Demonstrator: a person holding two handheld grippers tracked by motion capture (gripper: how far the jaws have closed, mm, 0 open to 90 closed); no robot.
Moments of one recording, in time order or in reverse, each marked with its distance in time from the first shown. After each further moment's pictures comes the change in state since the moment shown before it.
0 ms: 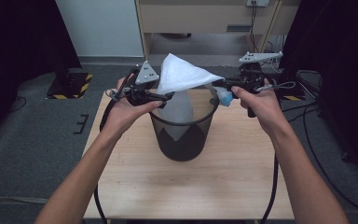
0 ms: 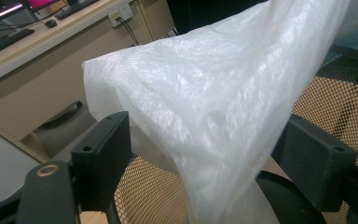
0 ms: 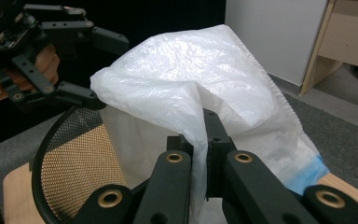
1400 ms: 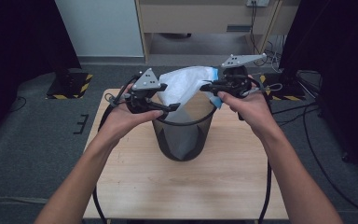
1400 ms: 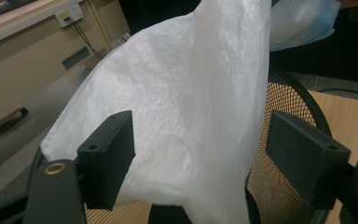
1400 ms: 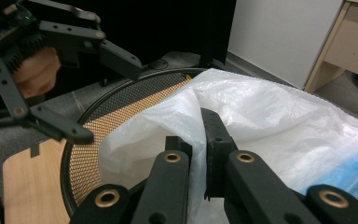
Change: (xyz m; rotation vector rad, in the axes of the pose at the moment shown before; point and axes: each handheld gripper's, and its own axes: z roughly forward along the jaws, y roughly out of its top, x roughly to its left) left arm -0.023 0.004 -0.015 -0.016 -0.188 -0.012; right arm 0.040 0.010 0.016 0.045 0.000 -0.092
